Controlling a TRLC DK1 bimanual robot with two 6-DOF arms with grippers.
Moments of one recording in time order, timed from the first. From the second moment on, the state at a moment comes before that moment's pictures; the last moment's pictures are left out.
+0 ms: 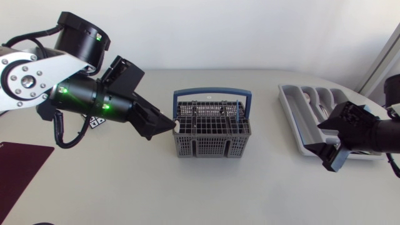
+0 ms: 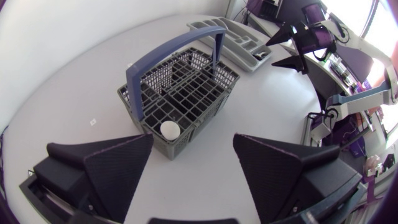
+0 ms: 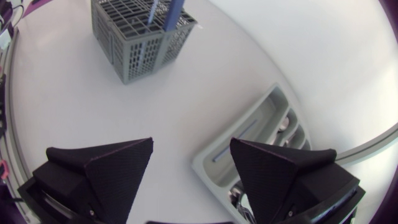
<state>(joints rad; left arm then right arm) -0.44 1.35 1.04 -0.55 0.40 0.24 -0.18 1.11 0.69 -0.50 -0.32 -0.96</state>
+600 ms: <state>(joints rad) -0.44 1.30 0.96 -0.53 0.40 0.25 0.23 1.28 0.88 -0.44 -0.35 -0.50</state>
